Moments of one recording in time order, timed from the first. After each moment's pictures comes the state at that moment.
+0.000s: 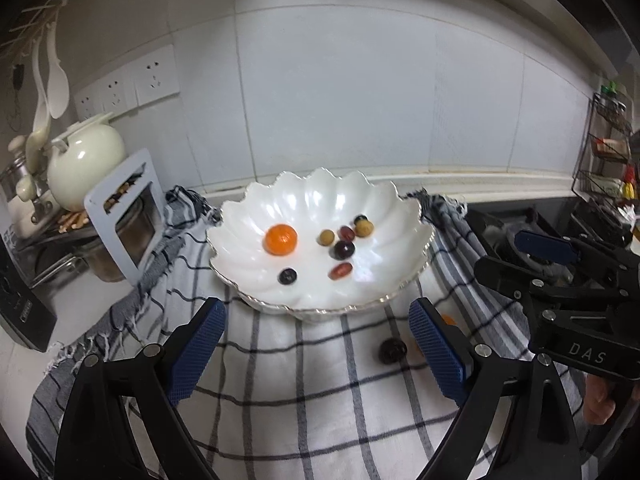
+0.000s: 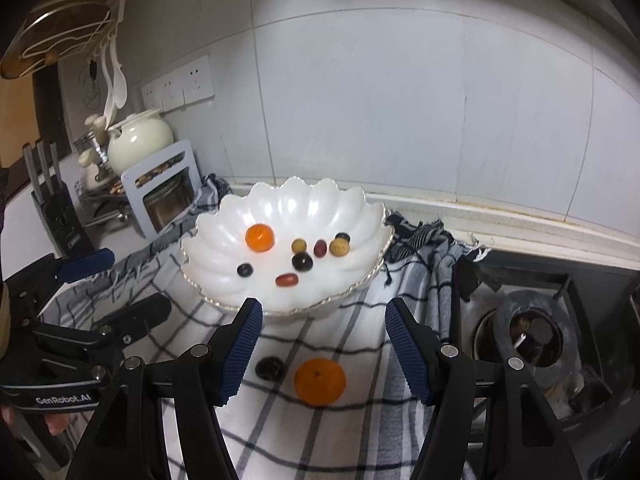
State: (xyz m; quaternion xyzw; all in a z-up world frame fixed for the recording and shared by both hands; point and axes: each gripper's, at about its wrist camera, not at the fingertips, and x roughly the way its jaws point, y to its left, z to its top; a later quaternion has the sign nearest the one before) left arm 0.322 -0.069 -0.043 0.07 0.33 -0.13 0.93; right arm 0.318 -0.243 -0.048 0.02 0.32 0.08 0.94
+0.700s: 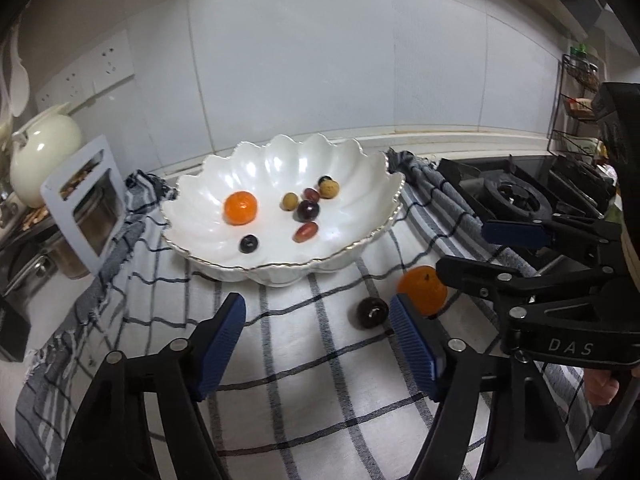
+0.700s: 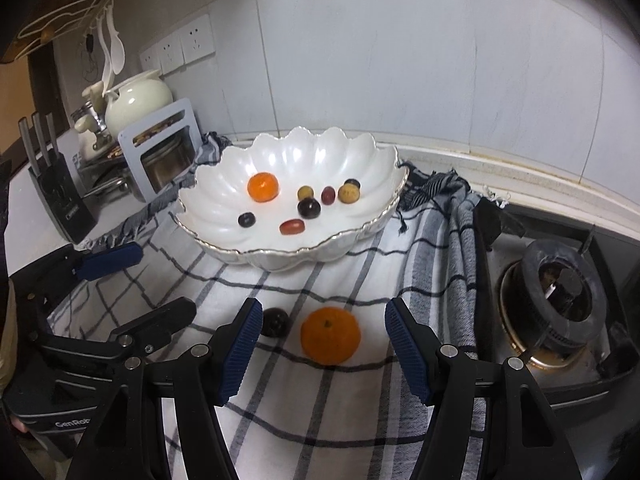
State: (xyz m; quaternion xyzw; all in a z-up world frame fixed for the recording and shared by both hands) left arm 0.319 -0.084 -0.087 0.10 0.35 -0.19 0.91; right arm 0.318 -0.239 -0.094 0.02 0.37 0.09 0.92
